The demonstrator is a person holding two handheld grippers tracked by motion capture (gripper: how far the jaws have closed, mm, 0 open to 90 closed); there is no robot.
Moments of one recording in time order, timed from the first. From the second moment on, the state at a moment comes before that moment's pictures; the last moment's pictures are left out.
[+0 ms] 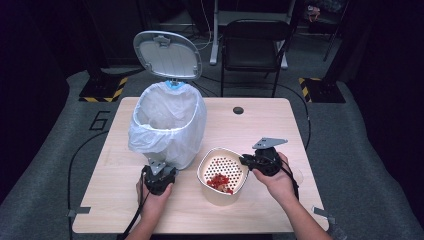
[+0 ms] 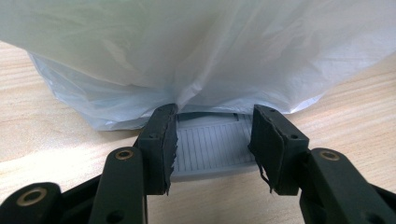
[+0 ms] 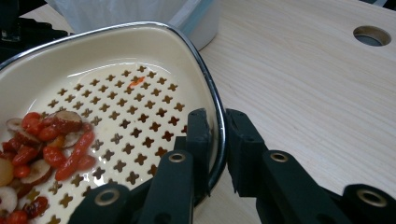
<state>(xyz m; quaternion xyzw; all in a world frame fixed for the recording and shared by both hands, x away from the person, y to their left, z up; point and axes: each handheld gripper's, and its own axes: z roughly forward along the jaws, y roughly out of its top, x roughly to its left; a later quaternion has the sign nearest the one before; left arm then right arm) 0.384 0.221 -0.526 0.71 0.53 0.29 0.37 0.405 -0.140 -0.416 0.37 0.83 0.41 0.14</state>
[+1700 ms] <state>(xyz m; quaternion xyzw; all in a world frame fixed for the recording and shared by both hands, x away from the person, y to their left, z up) 0.384 0.219 -0.526 0.70 0.53 0.29 0.38 0.352 -0.259 -0.450 0.45 0.77 0.40 0.23</state>
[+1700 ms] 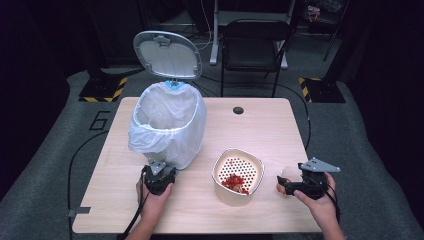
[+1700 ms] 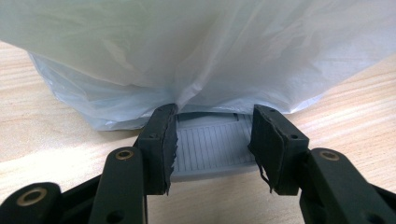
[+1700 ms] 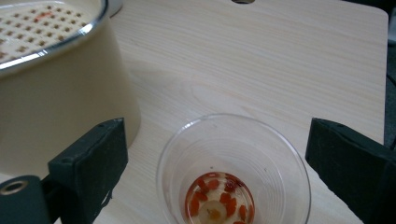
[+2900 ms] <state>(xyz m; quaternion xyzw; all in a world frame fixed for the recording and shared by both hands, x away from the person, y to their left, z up) 0.384 0.221 -0.526 0.71 0.53 0.29 0.37 0.368 -0.267 -0.465 0.43 0.80 0.38 0.19</state>
